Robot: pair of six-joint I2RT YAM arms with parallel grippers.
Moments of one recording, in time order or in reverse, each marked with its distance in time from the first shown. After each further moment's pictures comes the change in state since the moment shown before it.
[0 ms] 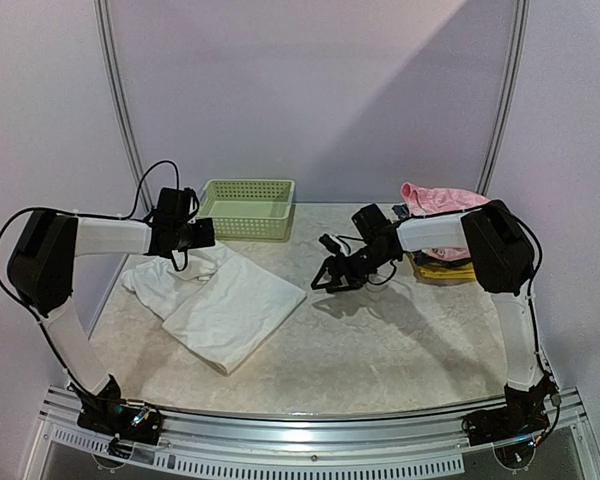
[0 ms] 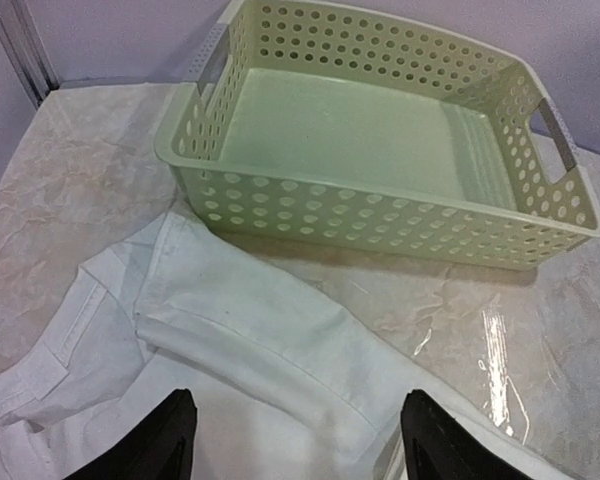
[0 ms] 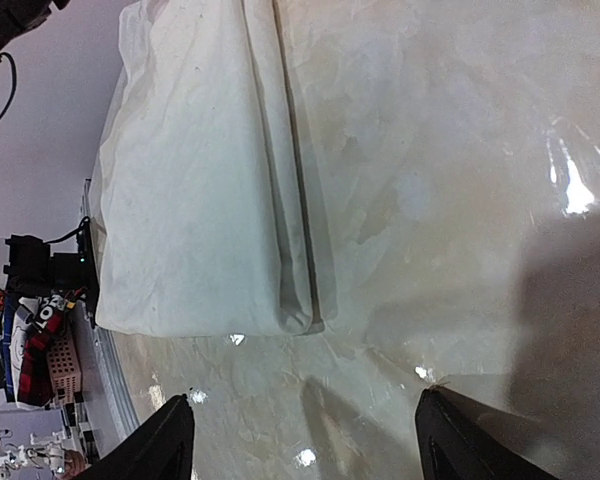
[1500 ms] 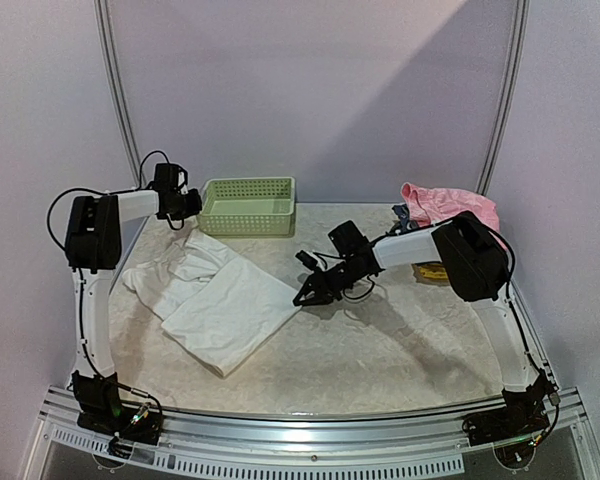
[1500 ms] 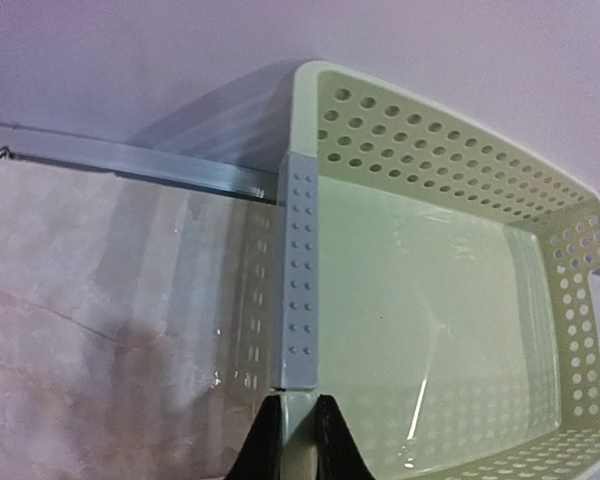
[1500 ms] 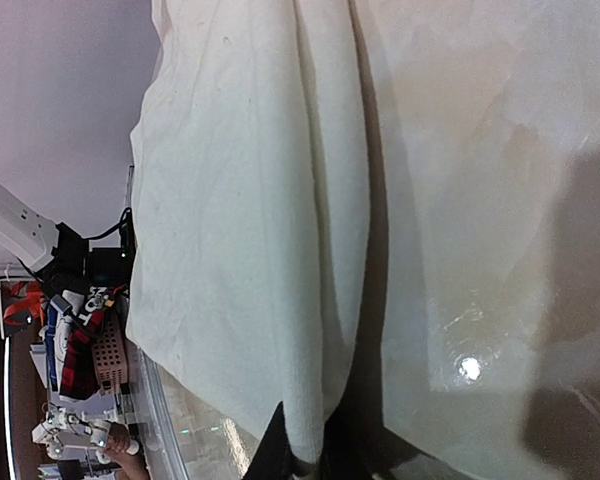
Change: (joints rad) left arm 0.248 0.610 0.803 -0.199 0.333 -0.030; right arm 0.096 0.156 0.079 0.152 -0.113 0.175
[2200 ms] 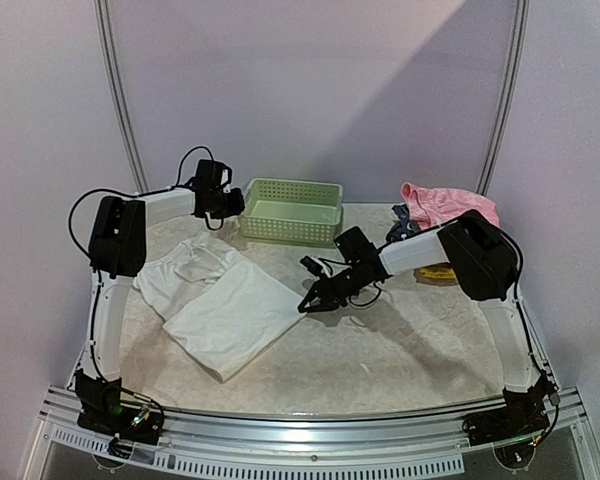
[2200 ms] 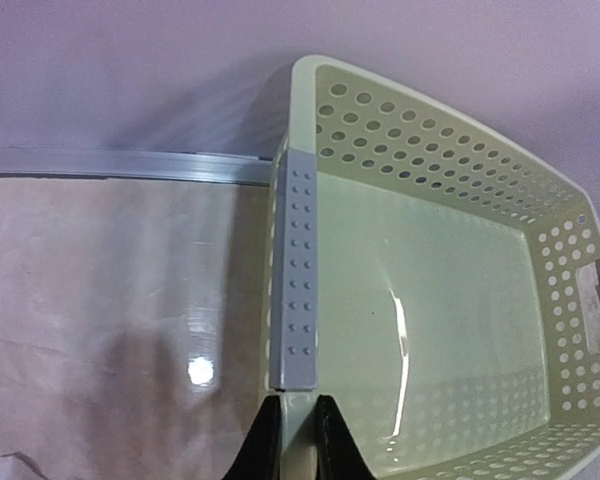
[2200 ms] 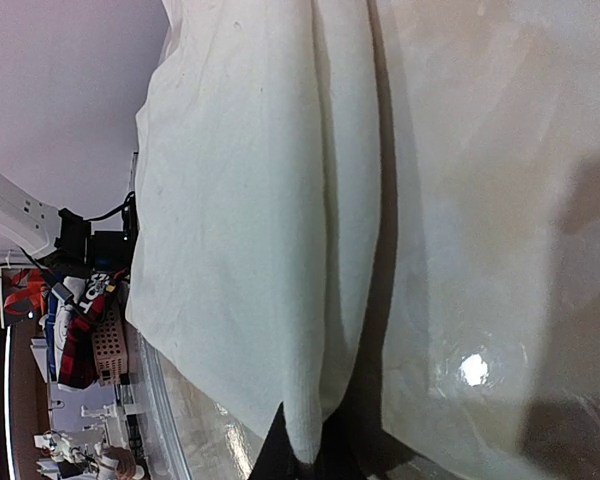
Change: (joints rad) left arm -0.206 0.049 0.107 -0.053 -0.014 -0.047; right arm 0.002 -0.067 -0.142 0.081 -0.008 -0.001
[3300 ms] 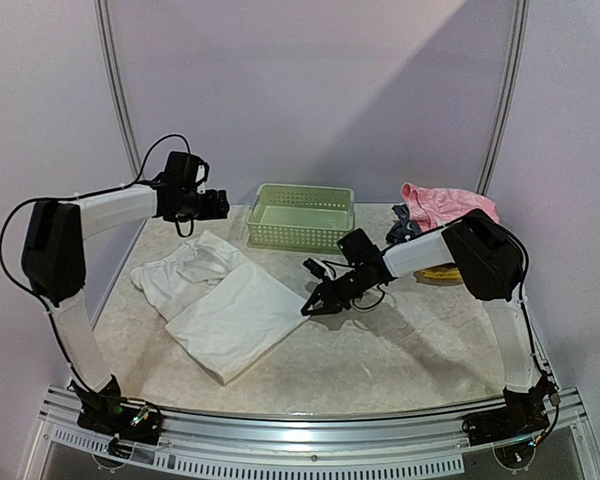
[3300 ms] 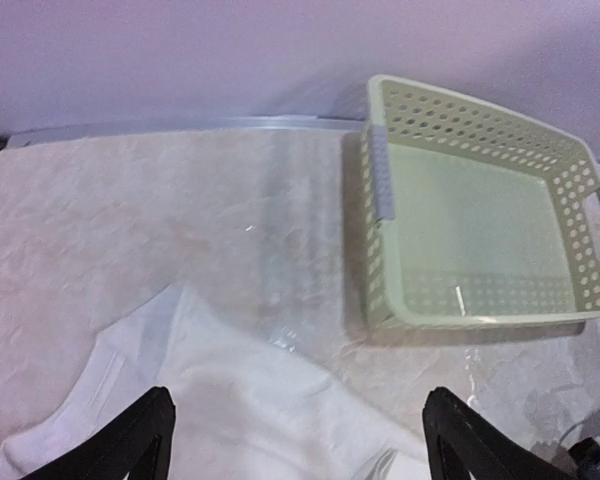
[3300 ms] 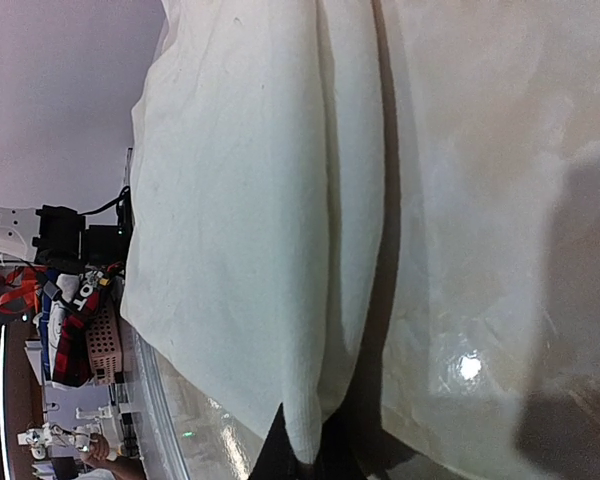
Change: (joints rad) left arm -0.042 -0.531 -0.498 -0.070 -0.182 0.113; right arm 0.002 -0.046 -0.072 0.024 0.015 -0.003
